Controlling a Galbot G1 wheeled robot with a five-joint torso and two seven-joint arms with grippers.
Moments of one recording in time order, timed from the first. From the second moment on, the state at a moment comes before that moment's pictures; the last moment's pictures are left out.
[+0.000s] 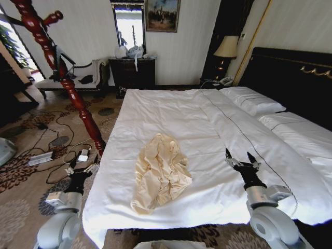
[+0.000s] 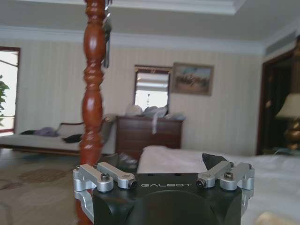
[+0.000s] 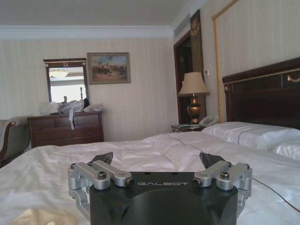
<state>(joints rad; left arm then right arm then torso) 1.67 -1.21 -0.85 -2.27 -0.57 0.01 -0.05 -1.76 0.94 0.77 2.29 0.68 0.09 0.35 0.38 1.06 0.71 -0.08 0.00</state>
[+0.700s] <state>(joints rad) 1.70 -1.18 -0.83 -2.25 -0.58 0.04 -0.02 -1.67 0.89 0.69 2.17 0.63 0.18 0.32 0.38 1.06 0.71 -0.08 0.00</state>
